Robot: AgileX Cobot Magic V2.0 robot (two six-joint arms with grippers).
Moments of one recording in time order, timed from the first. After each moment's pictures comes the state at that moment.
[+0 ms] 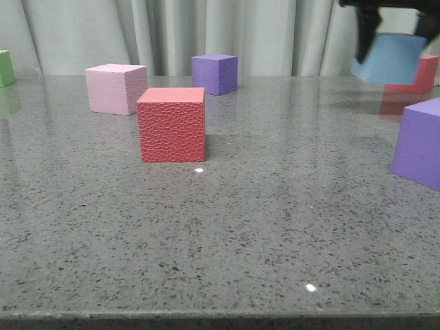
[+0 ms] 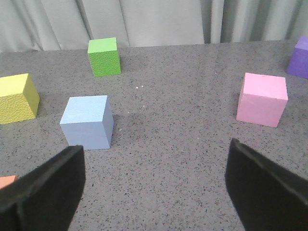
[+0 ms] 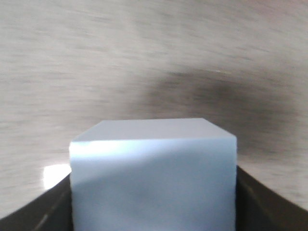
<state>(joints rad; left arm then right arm) 0.03 0.68 -0.71 0.00 0.44 0.01 0.13 2.03 -2.05 0.01 1.23 0.22</state>
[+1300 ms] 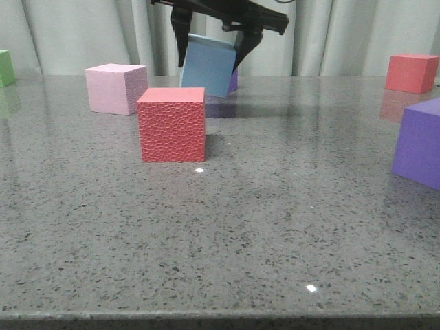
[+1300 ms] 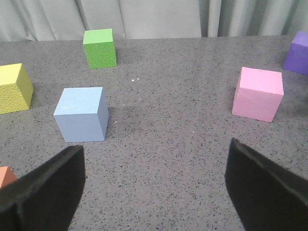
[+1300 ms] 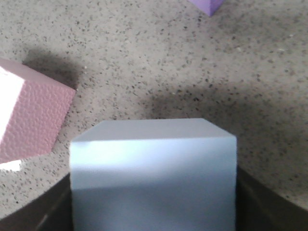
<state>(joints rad) 0.03 0.68 -0.71 -0.03 0.47 0.01 0.55 2.29 -2.43 0.02 1.22 0.53</state>
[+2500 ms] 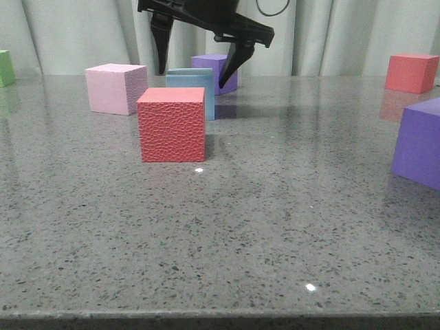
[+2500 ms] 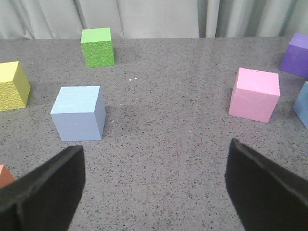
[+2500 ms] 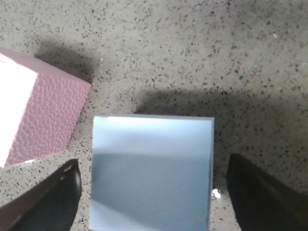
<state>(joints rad) 0.03 0.68 -0.71 -0.04 0.47 0.01 0.56 2.33 -2.47 0.06 1.23 0.55</state>
